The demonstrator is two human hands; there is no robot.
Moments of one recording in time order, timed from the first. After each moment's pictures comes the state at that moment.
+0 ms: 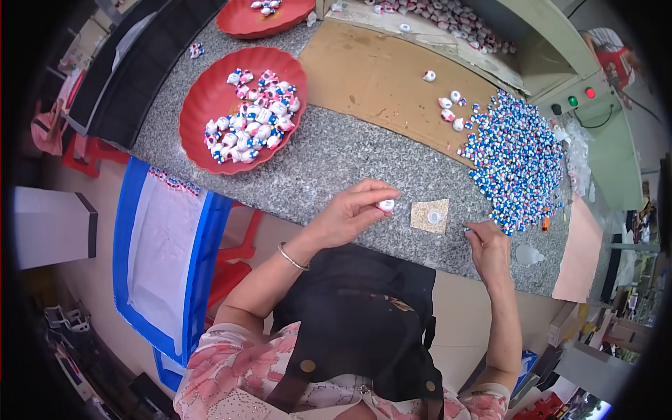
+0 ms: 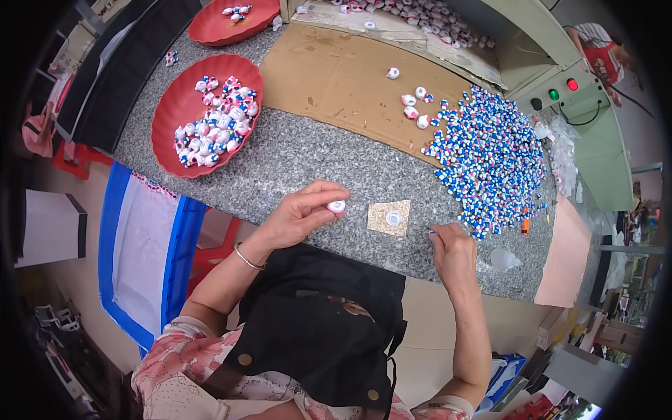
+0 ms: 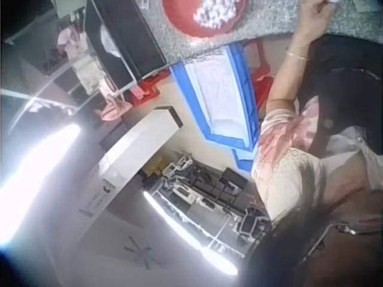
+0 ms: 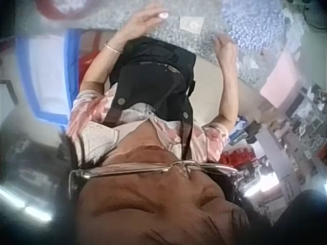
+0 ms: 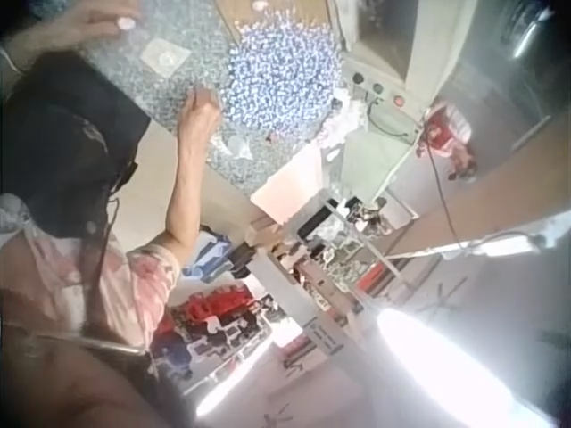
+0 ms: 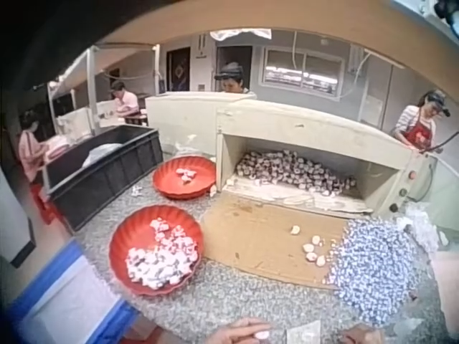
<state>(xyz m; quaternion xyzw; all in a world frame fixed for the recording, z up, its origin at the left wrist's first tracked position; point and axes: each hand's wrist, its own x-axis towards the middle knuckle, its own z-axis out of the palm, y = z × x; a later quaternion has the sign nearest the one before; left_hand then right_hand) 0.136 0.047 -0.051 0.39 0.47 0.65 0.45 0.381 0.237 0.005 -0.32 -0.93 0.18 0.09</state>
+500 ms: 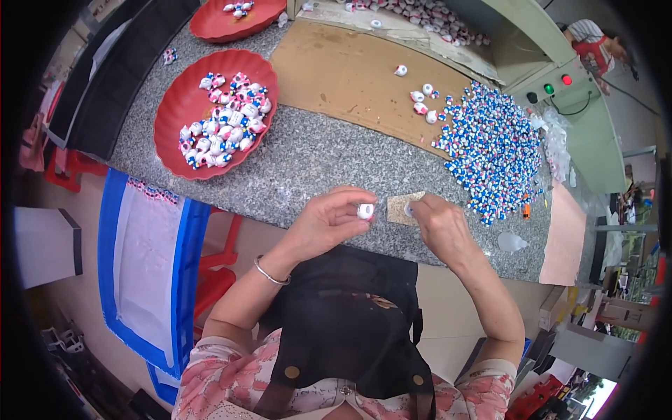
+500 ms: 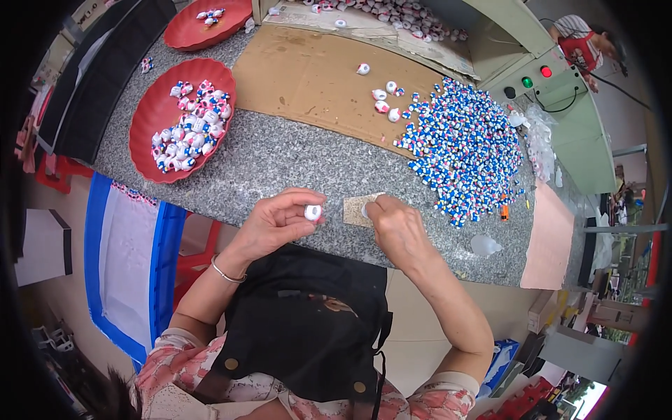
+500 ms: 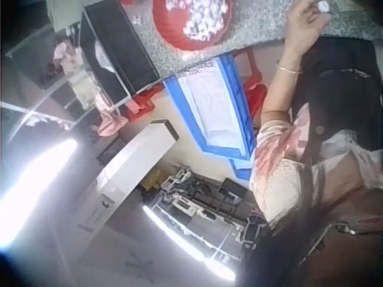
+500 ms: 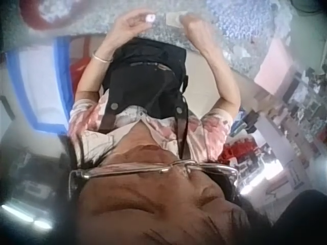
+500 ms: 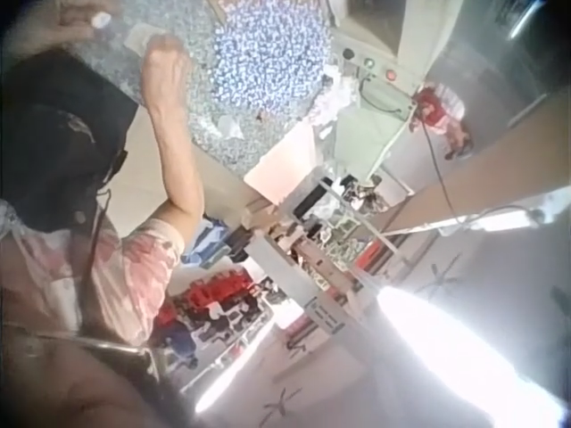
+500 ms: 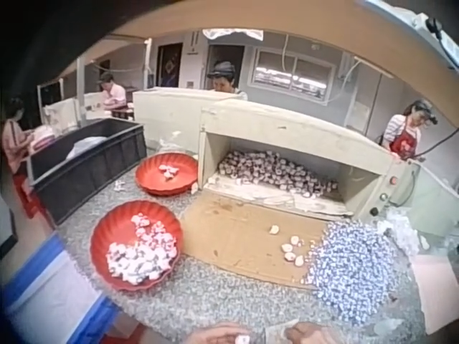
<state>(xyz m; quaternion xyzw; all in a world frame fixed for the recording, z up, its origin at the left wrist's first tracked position) 0.148 0.040 -0.030 0.29 0.42 0.69 0.52 0.320 0.224 0.015 -0.10 -0.99 0.11 0.05</state>
